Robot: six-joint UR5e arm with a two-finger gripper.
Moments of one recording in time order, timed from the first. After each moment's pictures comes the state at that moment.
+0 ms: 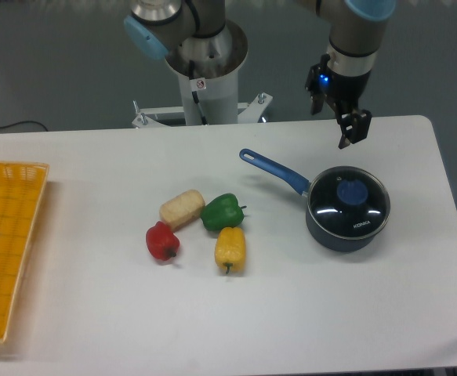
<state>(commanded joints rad) 2.84 -1.64 -1.69 -1.34 1.51 1.74</state>
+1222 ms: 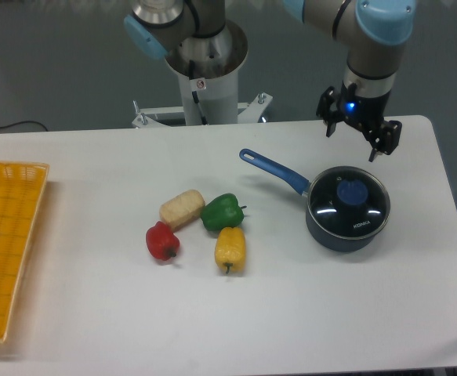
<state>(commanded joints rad) 2.82 -1.73 -1.65 -1.23 1.55 1.20</state>
